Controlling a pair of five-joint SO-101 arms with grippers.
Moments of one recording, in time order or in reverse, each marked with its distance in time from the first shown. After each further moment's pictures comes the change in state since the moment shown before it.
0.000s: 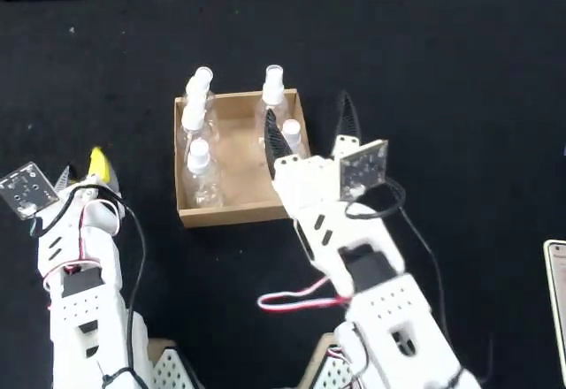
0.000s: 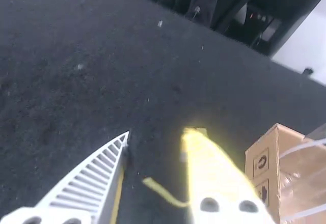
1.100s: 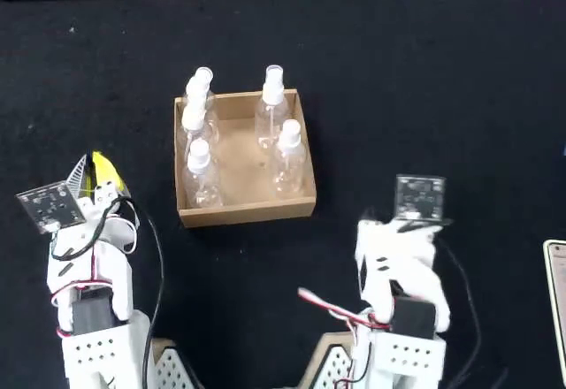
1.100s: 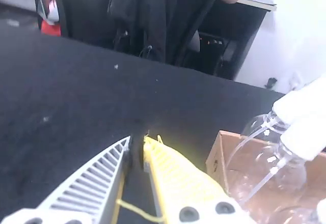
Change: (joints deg) left arm 7.9 -39.0 4.8 24.8 -9.2; right arm 31.7 -36.0 16.5 60.8 11.4
